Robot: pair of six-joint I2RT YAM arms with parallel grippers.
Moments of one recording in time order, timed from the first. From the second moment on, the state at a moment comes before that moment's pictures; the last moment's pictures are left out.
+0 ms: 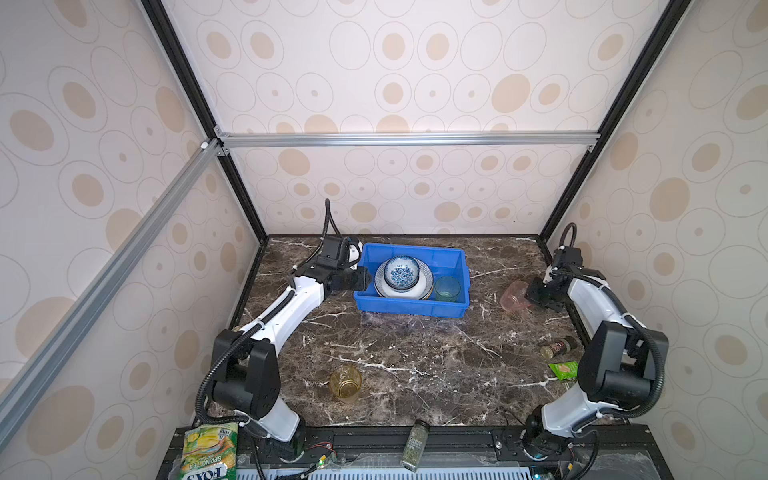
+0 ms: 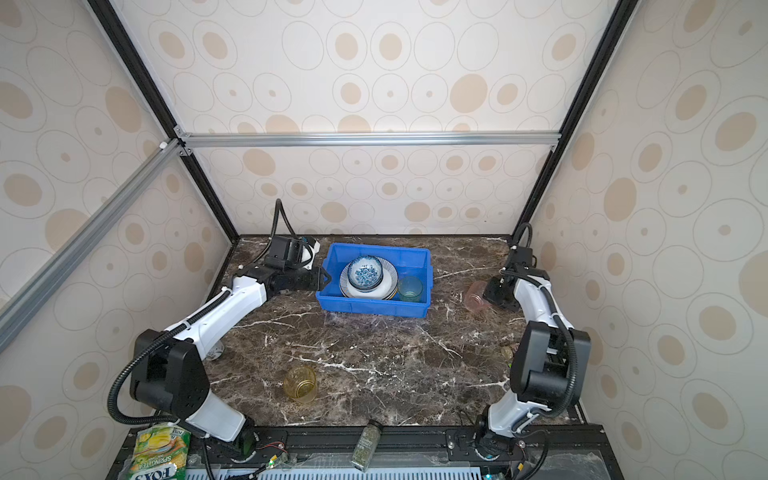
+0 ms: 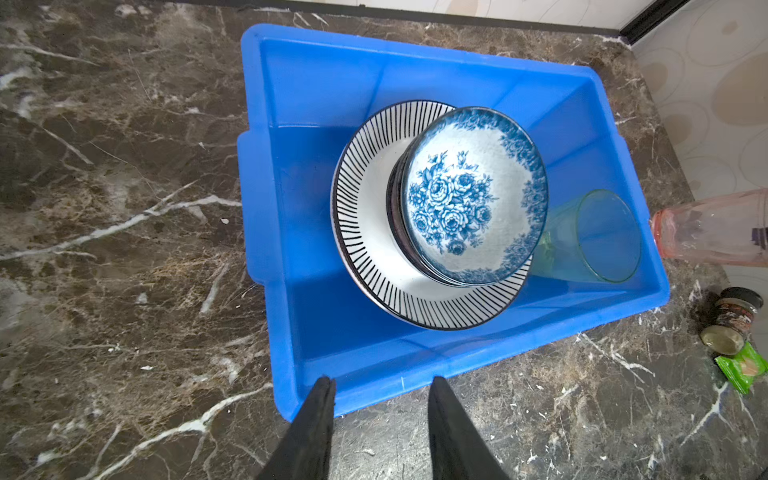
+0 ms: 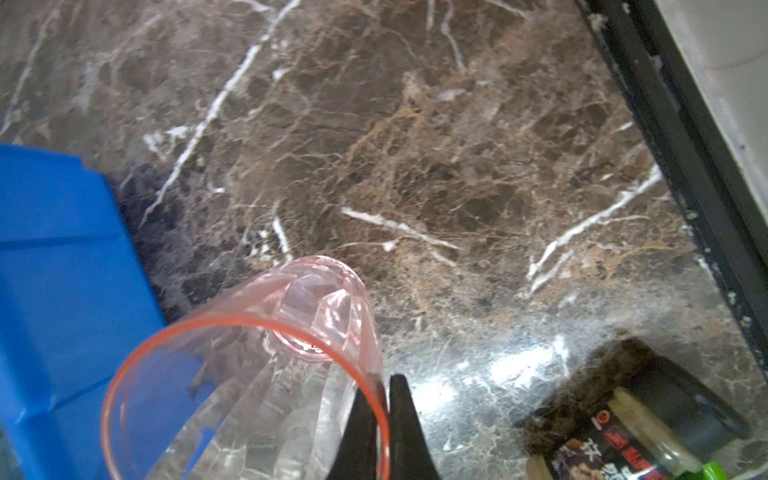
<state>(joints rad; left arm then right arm) -0.32 1.57 1.28 -0.52 0.22 -0.23 -0.22 1.60 1.24 -0.78 -0.09 0.31</state>
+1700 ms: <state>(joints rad) -0.32 1.37 1.26 -0.64 0.07 -0.20 0.34 1.67 1.73 -1.02 0.03 0.26</state>
